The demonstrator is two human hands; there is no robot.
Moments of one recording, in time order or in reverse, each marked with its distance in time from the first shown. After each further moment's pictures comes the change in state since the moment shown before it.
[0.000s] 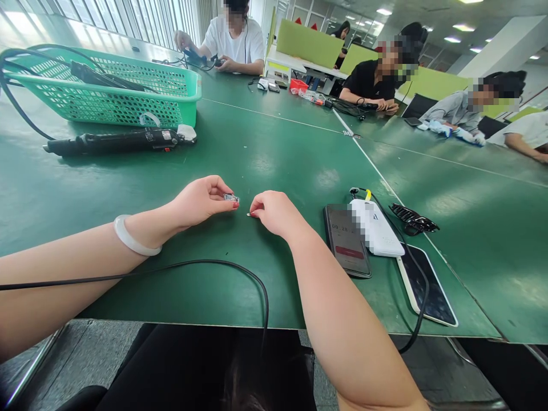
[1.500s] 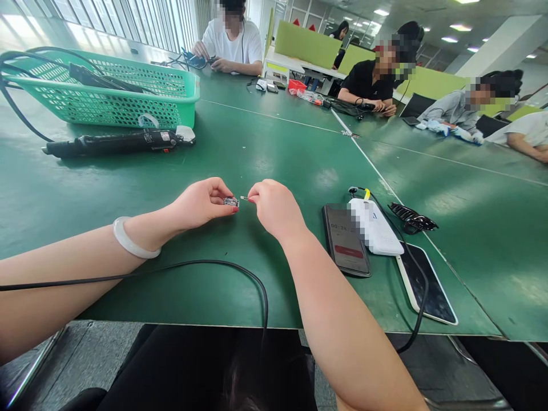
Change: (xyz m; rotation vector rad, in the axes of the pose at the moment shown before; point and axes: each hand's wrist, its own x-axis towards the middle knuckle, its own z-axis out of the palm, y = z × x) left_hand 0.000 0.000 0.000 0.099 -0.062 0.040; right_hand -0.006 -0.017 -0.007 -0.122 0.275 -0.111
